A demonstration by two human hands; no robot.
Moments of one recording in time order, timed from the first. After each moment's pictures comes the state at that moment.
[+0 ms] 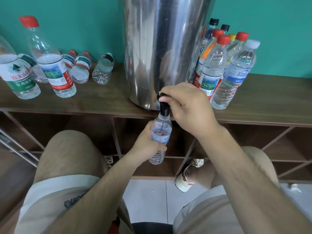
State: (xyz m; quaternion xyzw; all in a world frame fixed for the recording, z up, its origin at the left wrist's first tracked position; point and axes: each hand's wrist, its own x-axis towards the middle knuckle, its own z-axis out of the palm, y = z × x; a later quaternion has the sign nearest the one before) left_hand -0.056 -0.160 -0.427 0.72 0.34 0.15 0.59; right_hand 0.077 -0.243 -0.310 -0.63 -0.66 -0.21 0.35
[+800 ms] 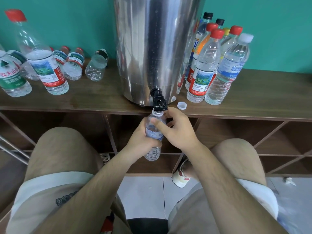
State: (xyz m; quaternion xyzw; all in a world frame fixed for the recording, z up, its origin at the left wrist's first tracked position) left_hand -0.055 -0.165 -0.420 0.71 0.33 0.16 0.60; right_hand 0.076 -0.247 -0.407 -0.68 -0.52 0.09 0.51
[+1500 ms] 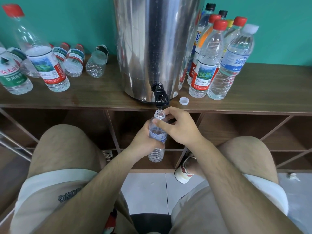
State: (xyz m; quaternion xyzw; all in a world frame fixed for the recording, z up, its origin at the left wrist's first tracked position) left_hand -0.050 -0.166 -0.439 0.75 0.34 0.10 0.56; right_hand 0.083 -0.251 -0.411 -0.72 -0.50 0.14 0.45
